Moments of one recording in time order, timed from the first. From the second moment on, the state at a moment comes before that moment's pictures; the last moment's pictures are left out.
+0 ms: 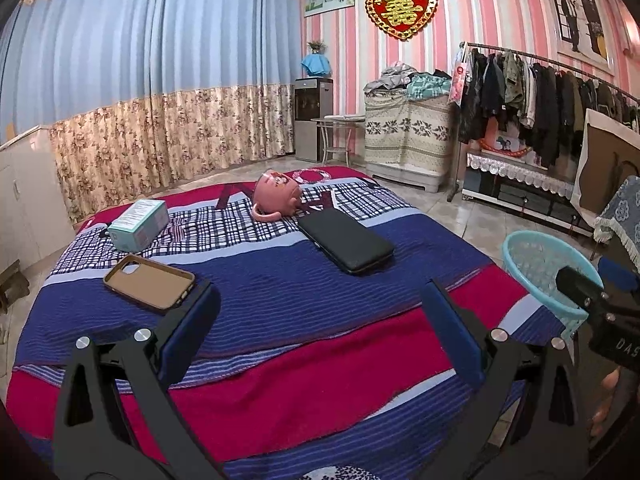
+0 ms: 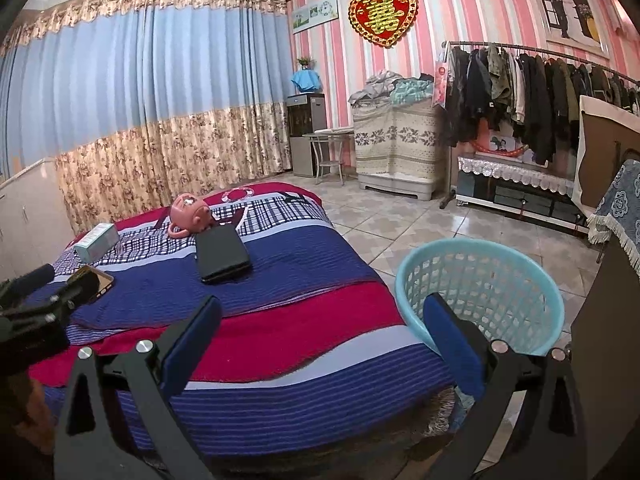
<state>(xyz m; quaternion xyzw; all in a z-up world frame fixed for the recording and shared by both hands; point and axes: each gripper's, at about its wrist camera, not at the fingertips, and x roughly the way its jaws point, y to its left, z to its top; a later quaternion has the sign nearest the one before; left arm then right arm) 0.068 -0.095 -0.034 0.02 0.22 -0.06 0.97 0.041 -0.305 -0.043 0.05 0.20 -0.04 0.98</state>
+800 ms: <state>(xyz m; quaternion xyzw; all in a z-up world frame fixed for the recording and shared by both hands) 0.063 -0.106 -0.025 0.03 0.21 -0.06 0.98 0.039 -0.297 -0.038 0.03 0.19 -0.05 0.98</state>
